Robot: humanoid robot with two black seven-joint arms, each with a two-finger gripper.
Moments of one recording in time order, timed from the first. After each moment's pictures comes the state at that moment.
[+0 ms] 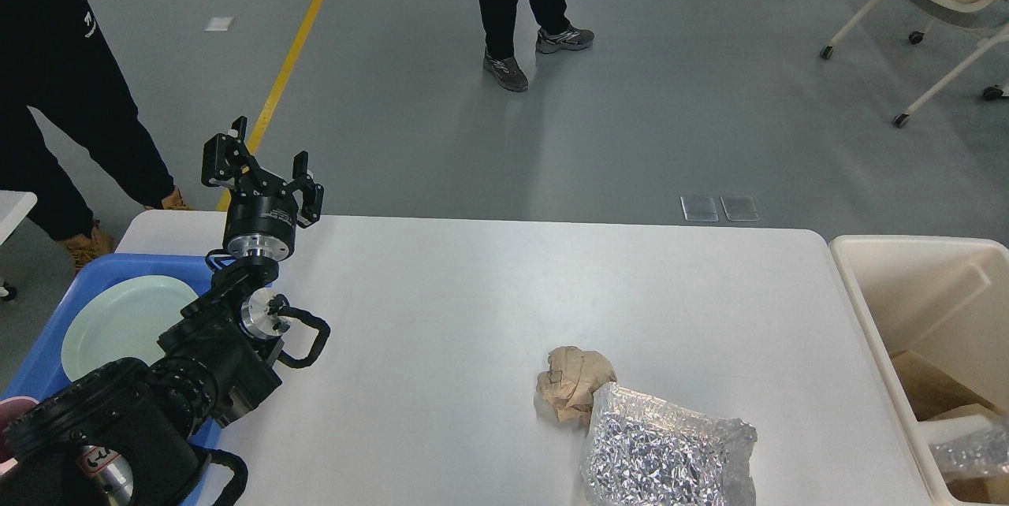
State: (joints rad) left arm -0.89 -0.06 -0.66 0.01 -0.14 -0.44 -0.70; right arm 0.79 -0.72 -0.84 0.41 0.16 0.09 -0.04
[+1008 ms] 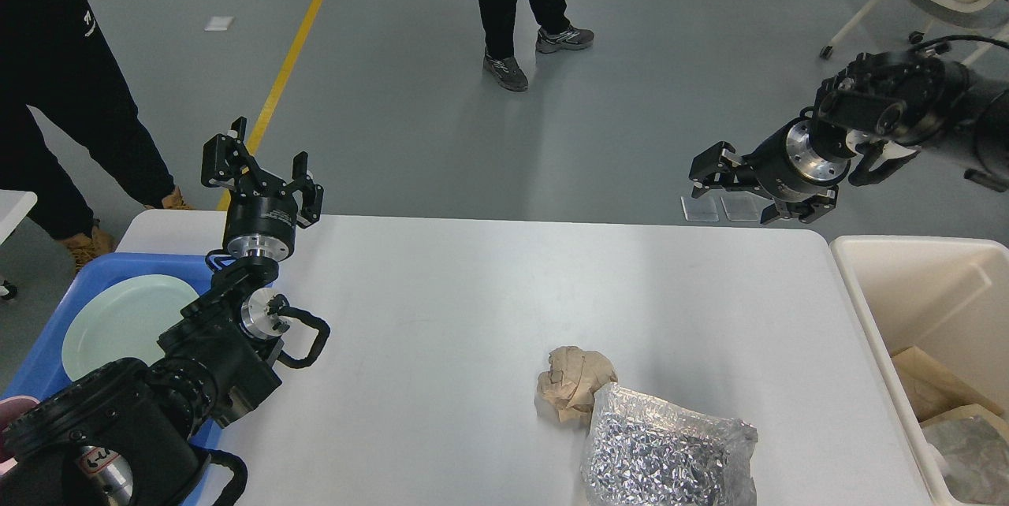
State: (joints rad) left arm -0.89 -0.06 -0.66 0.01 -0.14 -0.44 -0.70; right arm 1.78 -0.23 -1.25 0.86 0.17 0.66 -0.04
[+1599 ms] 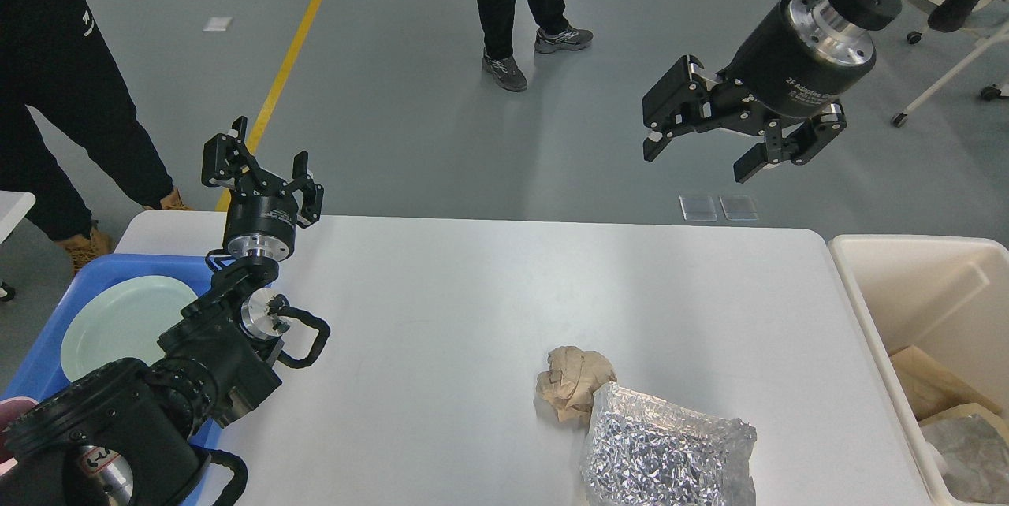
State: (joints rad) left arm -0.89 -0.06 -0.66 0.01 -0.14 -0.44 -0.70; right arm 2.30 -0.24 -1.26 1.17 0.16 0.96 -0.05
